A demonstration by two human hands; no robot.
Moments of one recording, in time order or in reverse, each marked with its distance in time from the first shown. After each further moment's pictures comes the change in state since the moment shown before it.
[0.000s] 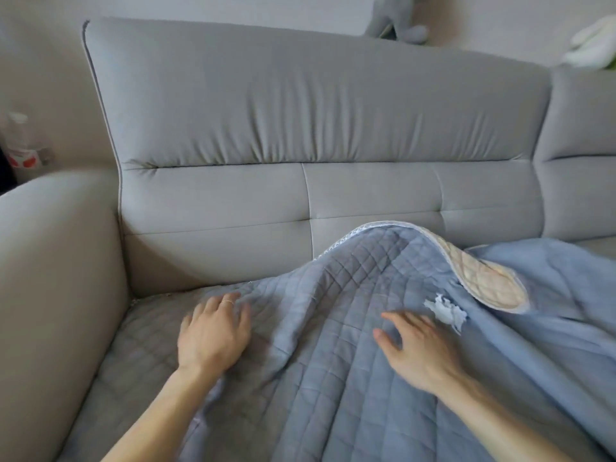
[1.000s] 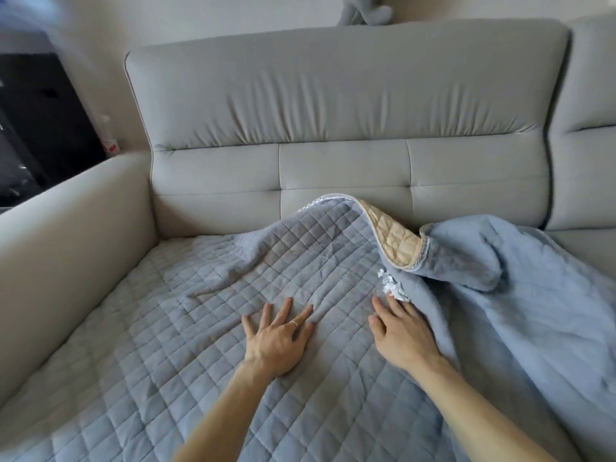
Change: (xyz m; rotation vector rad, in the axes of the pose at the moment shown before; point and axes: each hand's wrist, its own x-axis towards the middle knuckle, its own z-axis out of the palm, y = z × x) left_hand -0.208 0.277 0.046 0.143 -0.424 0.046; right_hand -0.096 0.231 -0.046 0.013 -0.179 -0.128
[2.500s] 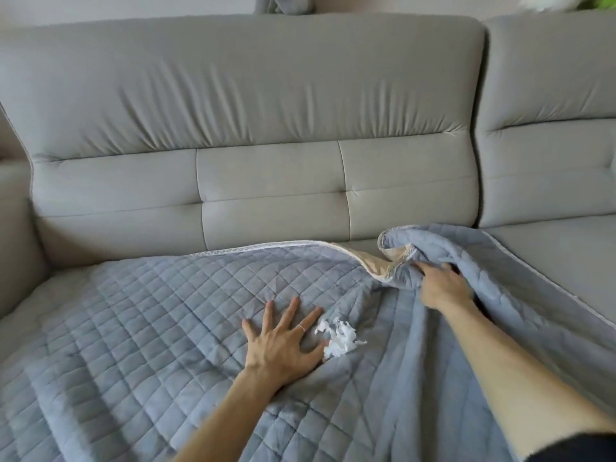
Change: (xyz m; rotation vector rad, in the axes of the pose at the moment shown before) left_hand 0.070 0.156 0.003 0.126 0.017 0.193; right_hand 0.096 0.213 -0.086 -0.023 0.018 0.438
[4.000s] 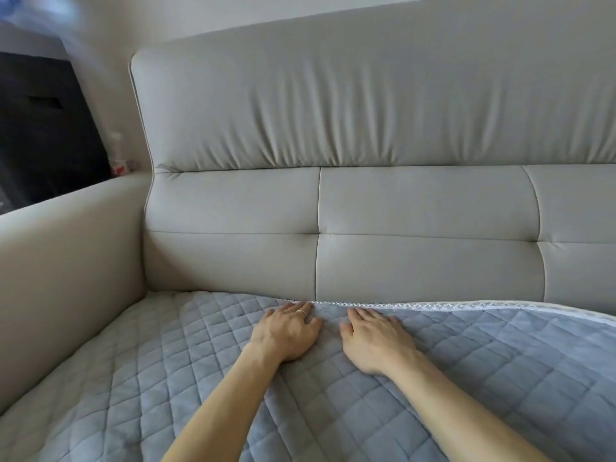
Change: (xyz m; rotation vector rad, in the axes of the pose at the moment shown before) left_hand 0.151 -0.273 -0.023 -0.116 0.074 -0.238; right_hand 0.021 -0.385 0.104 0.009 -0.050 -0.707
